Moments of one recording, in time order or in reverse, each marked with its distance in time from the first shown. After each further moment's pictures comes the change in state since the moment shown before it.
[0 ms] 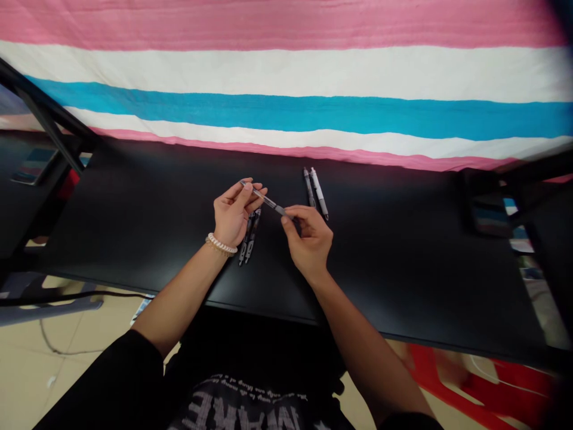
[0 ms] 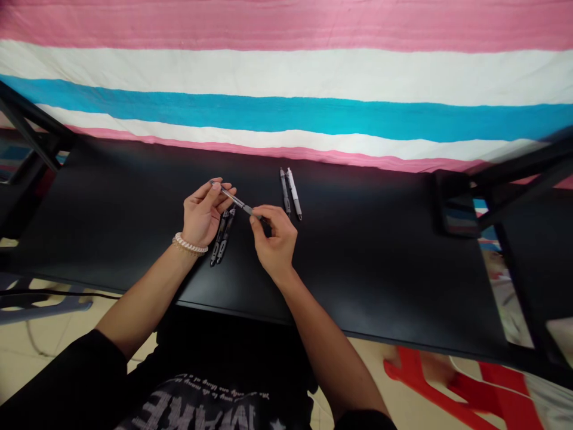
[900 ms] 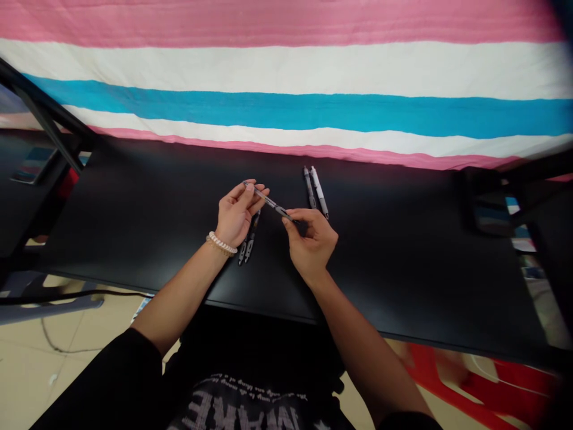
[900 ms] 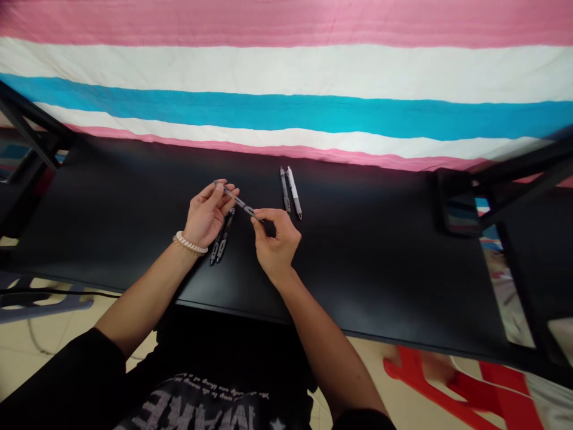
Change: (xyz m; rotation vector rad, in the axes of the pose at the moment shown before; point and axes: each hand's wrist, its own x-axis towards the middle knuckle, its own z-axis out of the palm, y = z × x) left_hand 0.005 -0.005 -0.005 0.011 0.008 -0.086; right_hand -0.003 -0.001 -0.003 -0.084 0.102 -0.090
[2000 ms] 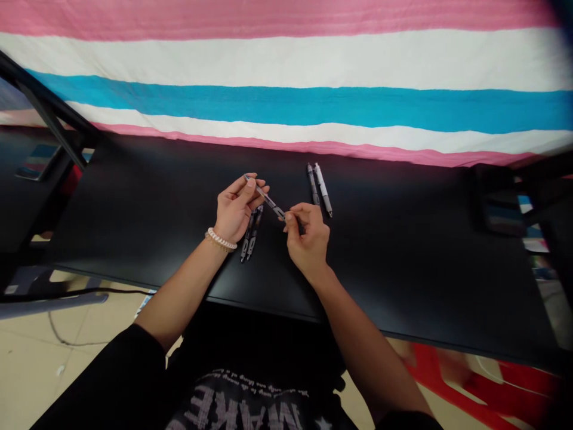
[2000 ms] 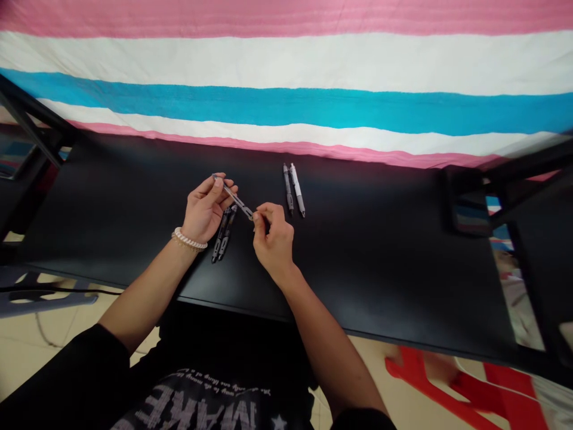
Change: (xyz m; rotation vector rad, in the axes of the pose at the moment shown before) left_hand -0.002 0.004 -0.002 0.034 -0.070 0.032; right_hand -0.003 0.007 0.004 -0.033 -0.195 0.075
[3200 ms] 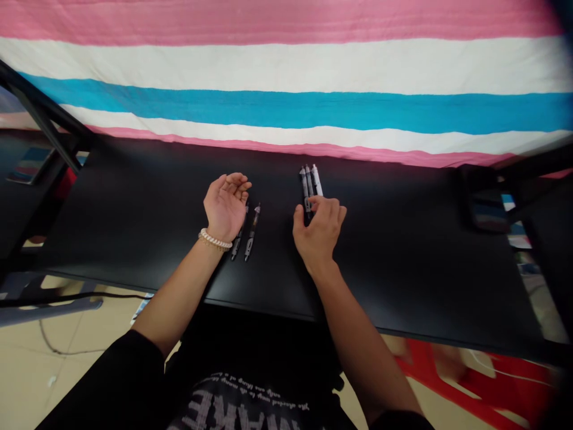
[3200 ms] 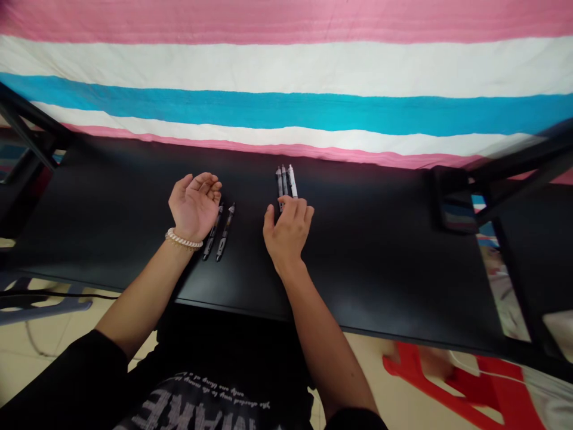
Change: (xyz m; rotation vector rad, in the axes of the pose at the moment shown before) left_hand 0.006 0.013 -0.002 -0.138 0.068 -0.004; right_hand 0.015 0.017 -0.016 -0.575 0.174 -0.057
